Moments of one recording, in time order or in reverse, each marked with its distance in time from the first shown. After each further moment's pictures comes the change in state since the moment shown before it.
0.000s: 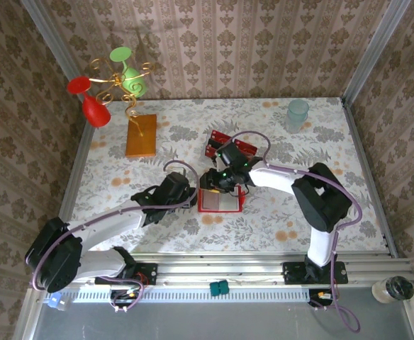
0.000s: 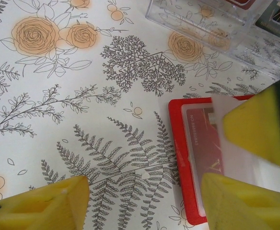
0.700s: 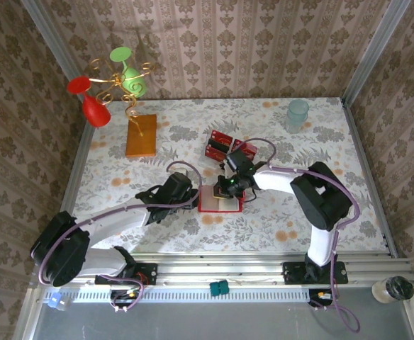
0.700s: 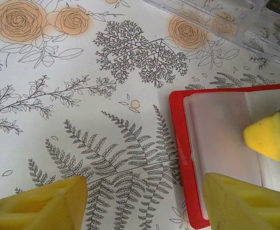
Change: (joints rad) left arm 0.000 0.056 0.002 0.023 0.021 0.000; right arm -0.025 0.027 -0.096 0.005 0.006 -0.037
